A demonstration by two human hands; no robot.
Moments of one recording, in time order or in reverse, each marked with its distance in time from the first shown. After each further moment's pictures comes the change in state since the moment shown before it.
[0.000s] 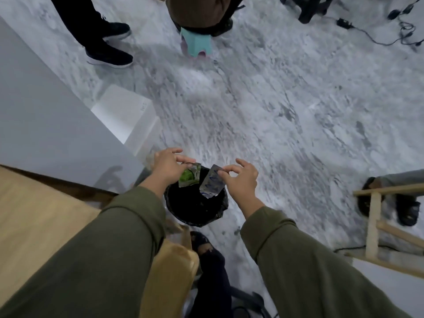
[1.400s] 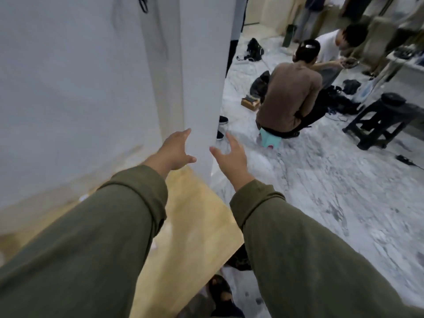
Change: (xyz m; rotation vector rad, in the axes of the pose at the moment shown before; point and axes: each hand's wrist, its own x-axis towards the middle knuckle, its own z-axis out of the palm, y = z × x) left_hand -0.312 0.048 -0.243 0.258 0.466 0.034; right_hand -0.250 -0.245 0.000 0.036 -0.284 -0.677
